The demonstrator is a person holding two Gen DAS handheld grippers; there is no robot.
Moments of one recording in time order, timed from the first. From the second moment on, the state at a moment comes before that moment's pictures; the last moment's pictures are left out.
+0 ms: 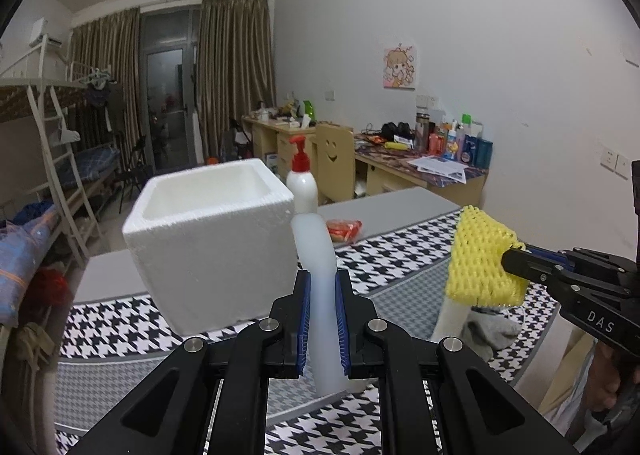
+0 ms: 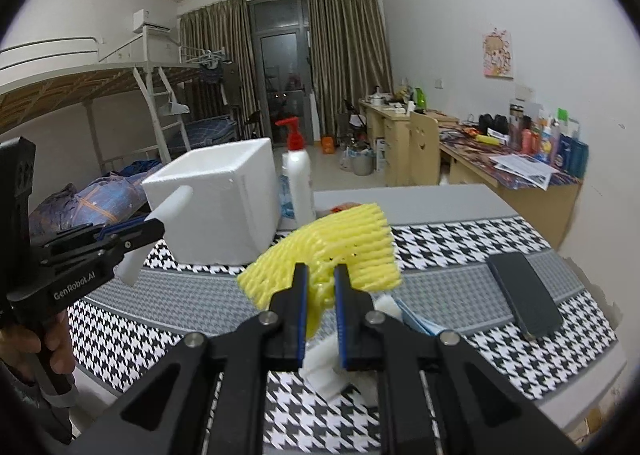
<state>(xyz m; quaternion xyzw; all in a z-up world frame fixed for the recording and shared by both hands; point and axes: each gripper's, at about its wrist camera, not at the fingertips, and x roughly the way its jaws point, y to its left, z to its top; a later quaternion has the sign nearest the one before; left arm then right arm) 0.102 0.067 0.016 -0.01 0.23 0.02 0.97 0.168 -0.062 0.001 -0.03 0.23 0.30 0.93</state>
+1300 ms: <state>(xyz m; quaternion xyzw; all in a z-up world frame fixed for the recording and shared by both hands) 0.146 0.140 0.069 -0.03 0.18 0.11 0.98 0.206 0.045 0.069 -0.05 0.18 0.36 0.91</state>
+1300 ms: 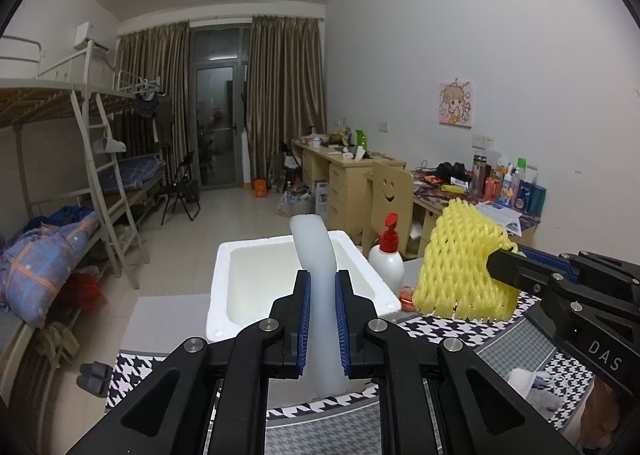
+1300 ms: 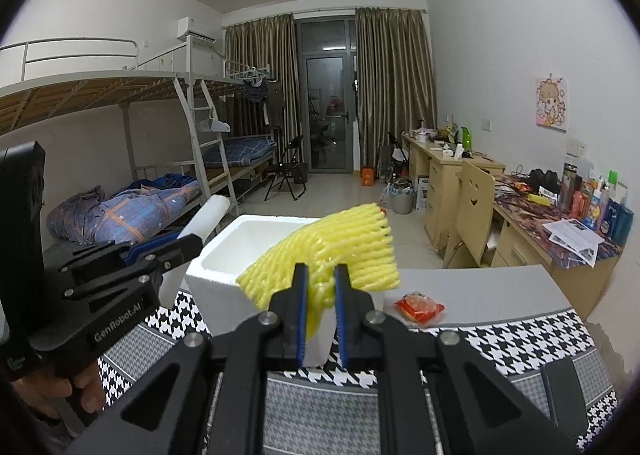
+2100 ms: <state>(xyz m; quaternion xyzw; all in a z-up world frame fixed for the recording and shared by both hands) 0.200 0.181 0.059 -0.04 0.22 0.12 0.97 0.239 0.093 0.072 -0.07 0.19 0.35 0.92</state>
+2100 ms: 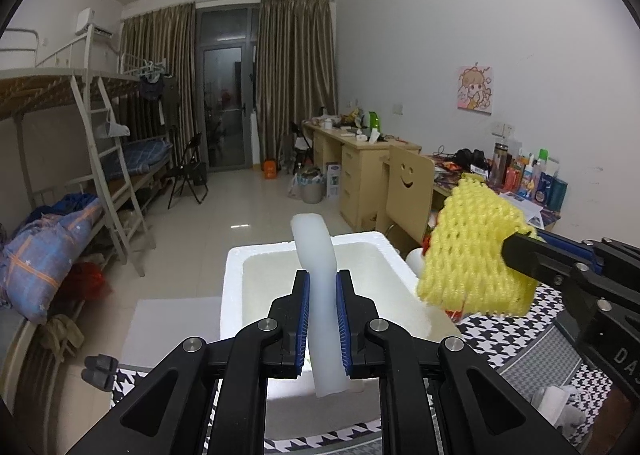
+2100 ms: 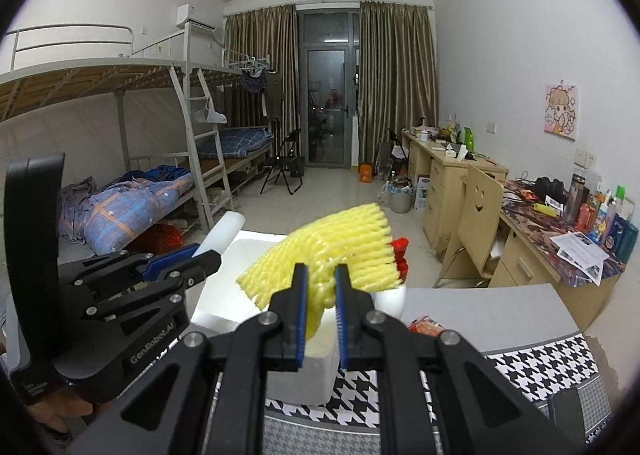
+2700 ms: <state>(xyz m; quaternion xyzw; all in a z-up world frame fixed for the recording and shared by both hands) 0.219 0.201 0.052 -0.03 0.23 0.14 0.96 0.257 0.109 0.071 -0.08 0.21 0.33 0.92</state>
